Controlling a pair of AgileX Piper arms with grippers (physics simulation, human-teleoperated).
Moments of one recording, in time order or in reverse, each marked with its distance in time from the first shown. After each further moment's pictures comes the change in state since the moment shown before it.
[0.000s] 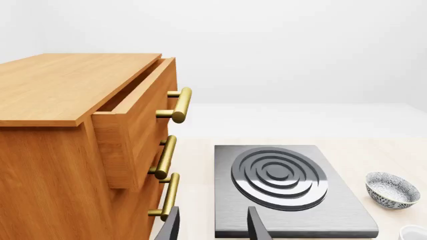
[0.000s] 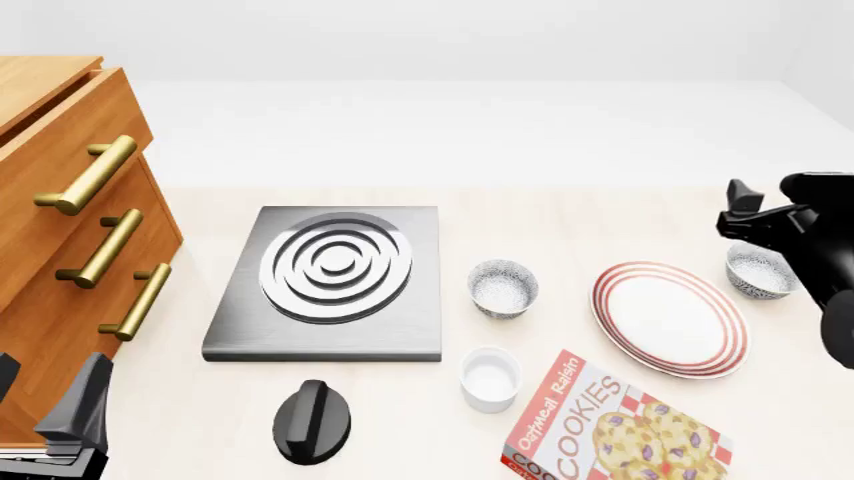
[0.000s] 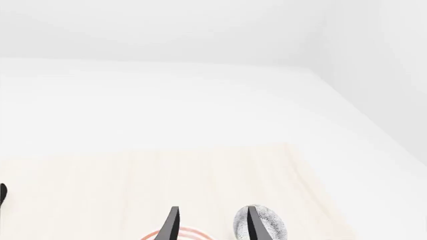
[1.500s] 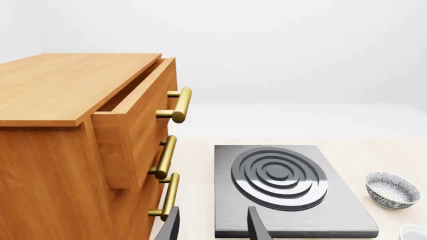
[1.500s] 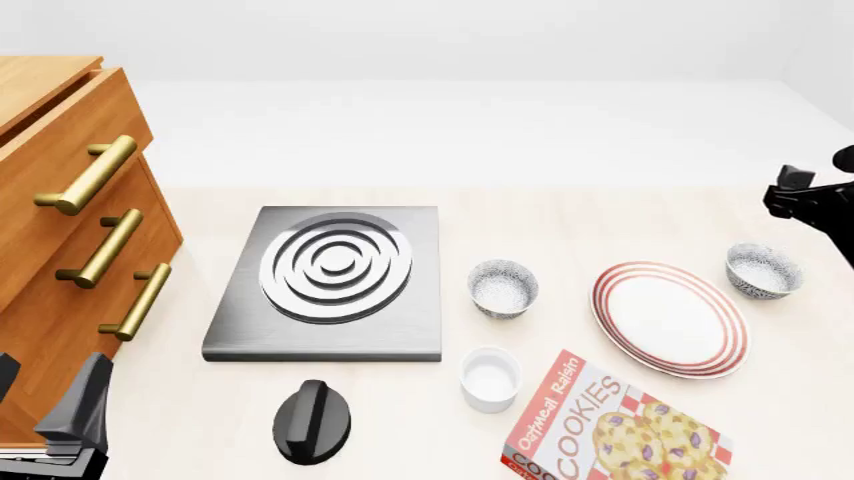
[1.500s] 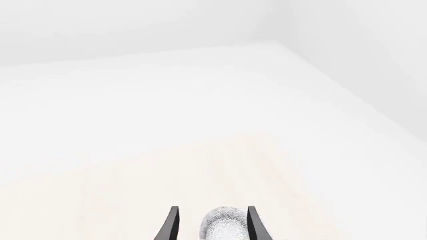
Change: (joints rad) left arm 0.000 0.000 0.000 0.000 0.000; right arm -0.148 0.126 -0.175 0.110 0.072
